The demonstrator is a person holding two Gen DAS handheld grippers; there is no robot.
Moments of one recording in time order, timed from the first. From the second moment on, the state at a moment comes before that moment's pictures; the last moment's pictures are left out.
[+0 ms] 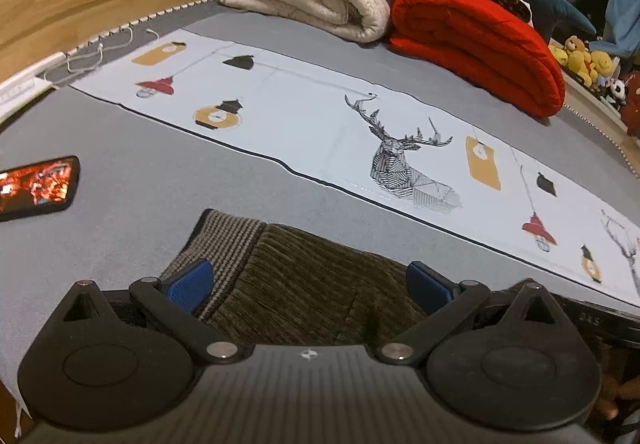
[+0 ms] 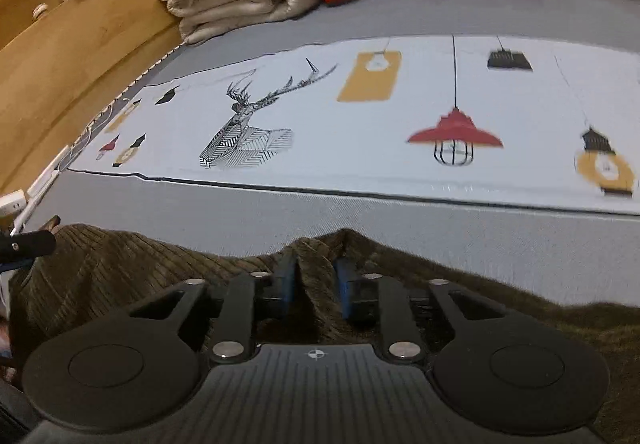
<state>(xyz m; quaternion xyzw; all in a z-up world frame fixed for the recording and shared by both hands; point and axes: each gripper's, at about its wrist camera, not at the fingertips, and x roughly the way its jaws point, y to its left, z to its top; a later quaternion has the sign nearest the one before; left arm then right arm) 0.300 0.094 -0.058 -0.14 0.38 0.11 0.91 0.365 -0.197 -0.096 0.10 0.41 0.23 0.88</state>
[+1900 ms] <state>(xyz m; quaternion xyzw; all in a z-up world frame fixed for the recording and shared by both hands) 0.291 0.073 -0.076 -0.12 0.42 0.10 0.89 0.370 -0.232 -0.114 -0.03 0.39 -0.02 0.92</state>
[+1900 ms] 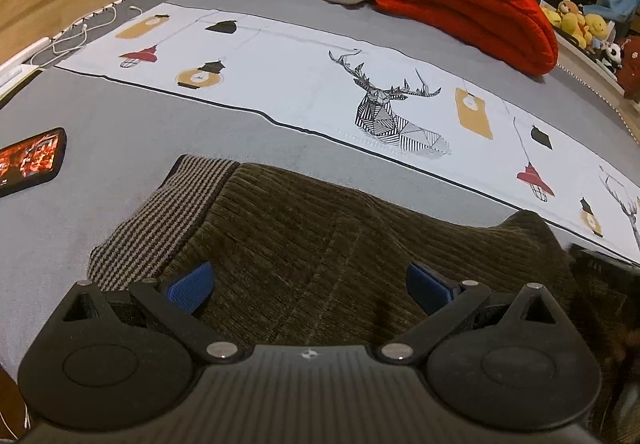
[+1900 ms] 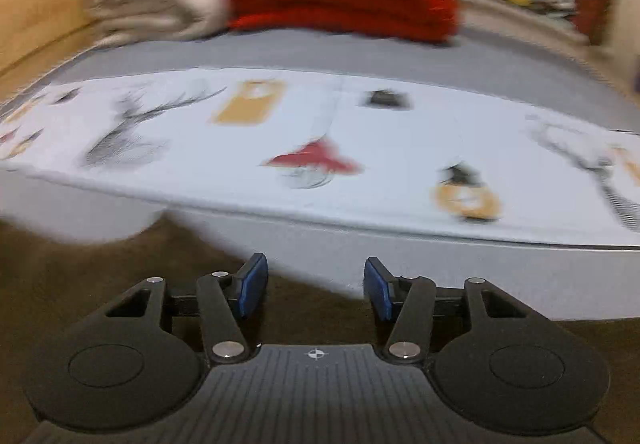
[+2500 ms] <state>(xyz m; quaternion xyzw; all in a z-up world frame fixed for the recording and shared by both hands) 0.282 0.081 -0.071 -0.13 0.43 0.09 0.89 0.338 -0.254 -0.105 0.02 0.39 0.04 0.92</state>
